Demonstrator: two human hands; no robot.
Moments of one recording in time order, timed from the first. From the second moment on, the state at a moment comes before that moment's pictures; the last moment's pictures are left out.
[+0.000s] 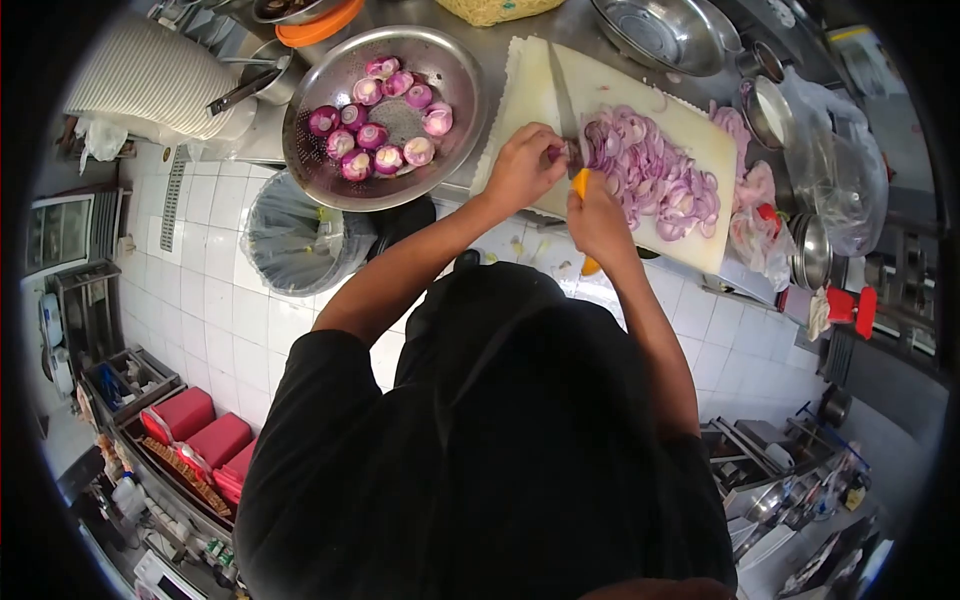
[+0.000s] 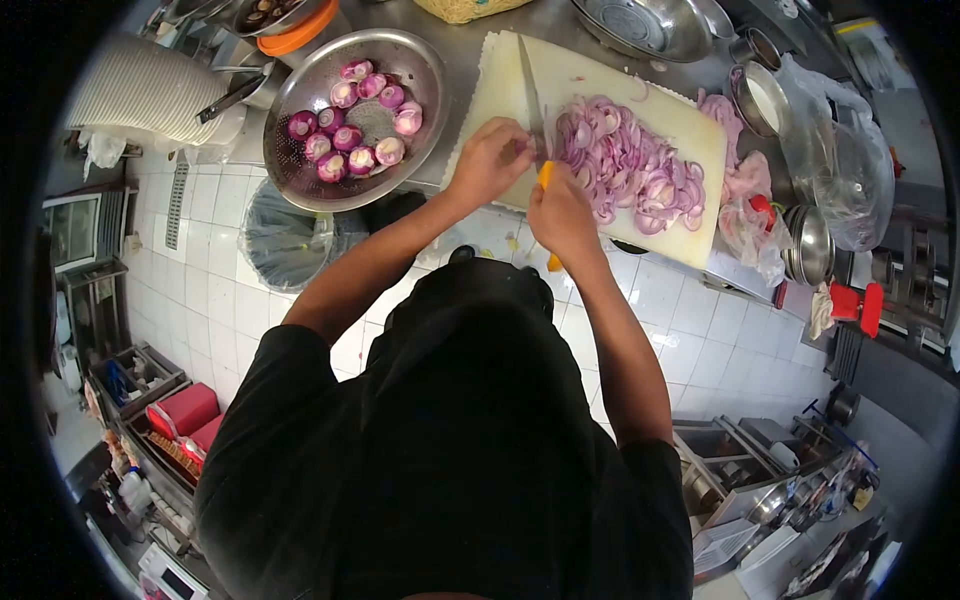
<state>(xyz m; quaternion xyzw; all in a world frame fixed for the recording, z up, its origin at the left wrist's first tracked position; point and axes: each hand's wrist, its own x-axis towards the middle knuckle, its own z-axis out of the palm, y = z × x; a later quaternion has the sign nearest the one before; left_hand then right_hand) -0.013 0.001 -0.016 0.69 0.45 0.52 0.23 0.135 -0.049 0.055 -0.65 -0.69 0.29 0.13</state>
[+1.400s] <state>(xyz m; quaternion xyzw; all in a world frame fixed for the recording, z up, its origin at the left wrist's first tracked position) -0.038 -0.024 0.002 0.75 0.47 0.43 0.17 0.175 -0.072 0.011 -0.68 -0.61 0.35 0.20</state>
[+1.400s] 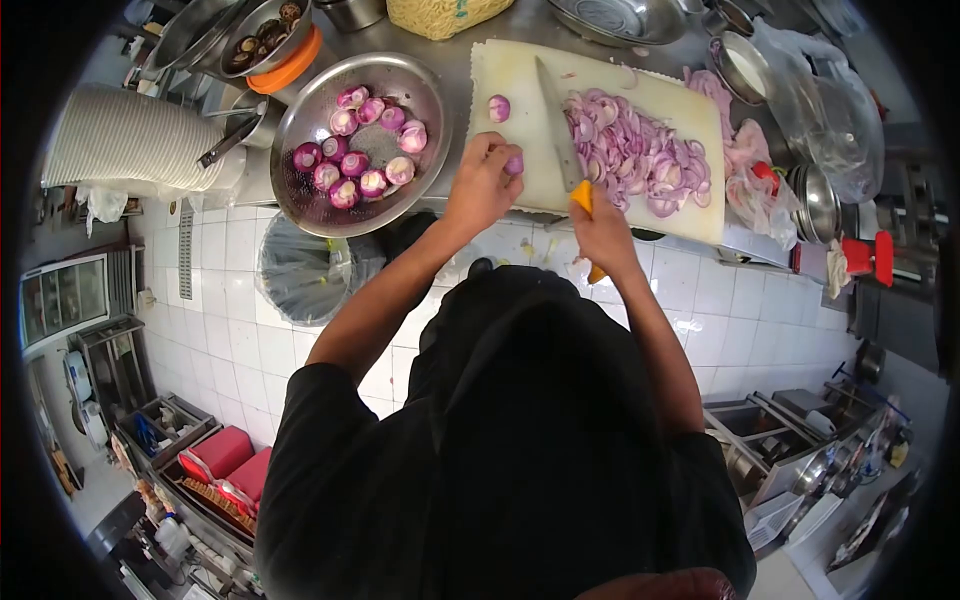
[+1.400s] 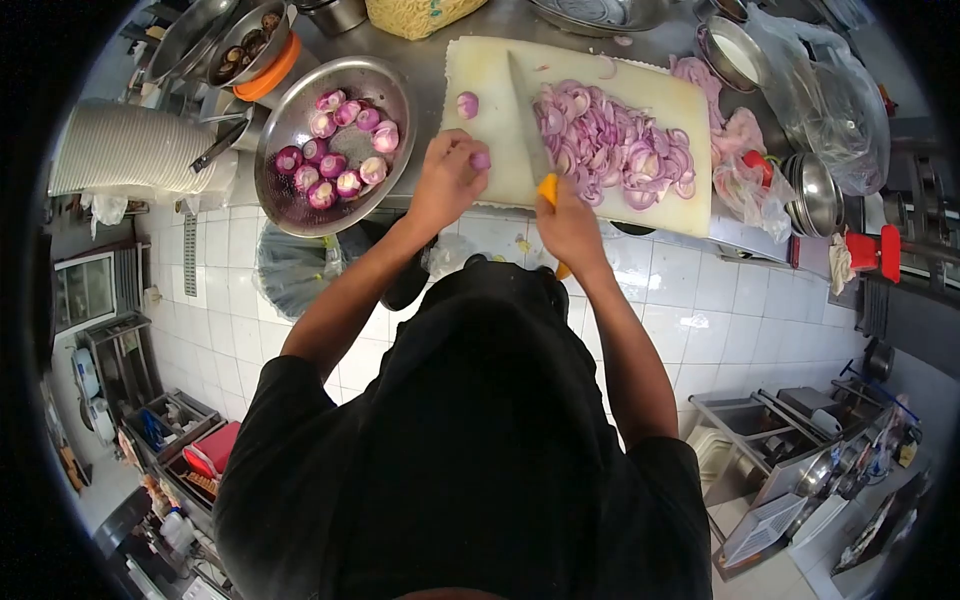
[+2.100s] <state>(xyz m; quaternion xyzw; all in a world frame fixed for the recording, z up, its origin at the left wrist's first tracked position) -0.004 0.016 -0.019 0.70 0.43 0.47 0.32 0.143 -0.031 0.043 -0.69 -0.64 0.31 0.14</state>
